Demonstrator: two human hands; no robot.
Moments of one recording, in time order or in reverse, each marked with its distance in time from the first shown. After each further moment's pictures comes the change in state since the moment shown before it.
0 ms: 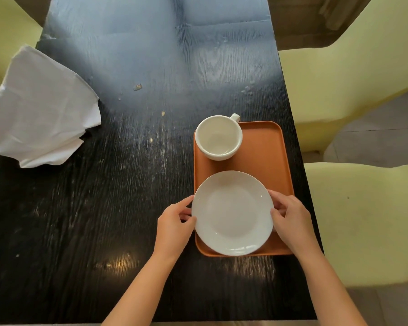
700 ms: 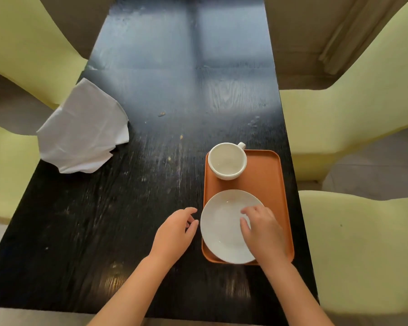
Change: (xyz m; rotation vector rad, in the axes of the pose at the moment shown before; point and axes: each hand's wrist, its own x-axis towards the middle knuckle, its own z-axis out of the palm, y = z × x) left_hand -0.015 0.018 -0.040 0.408 -0.026 0.221; right_hand -0.029 -0.068 0.013 -0.401 0.057 -0.324
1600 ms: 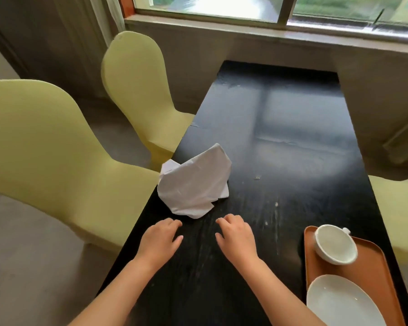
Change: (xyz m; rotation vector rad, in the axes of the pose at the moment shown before) left_hand 0.004 -0.216 -0.243 0.249 0.231 0.021; right_hand 0.076 -0.313 0.091 -0.170 -0.166 -0.490
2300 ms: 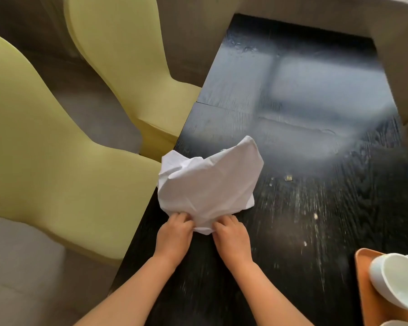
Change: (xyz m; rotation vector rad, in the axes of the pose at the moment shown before) left_hand 0.119 -0.082 0.093 -0.125 0.020 0.043; right_hand 0.124 -0.010 0.118 0.008 -0.013 0.034
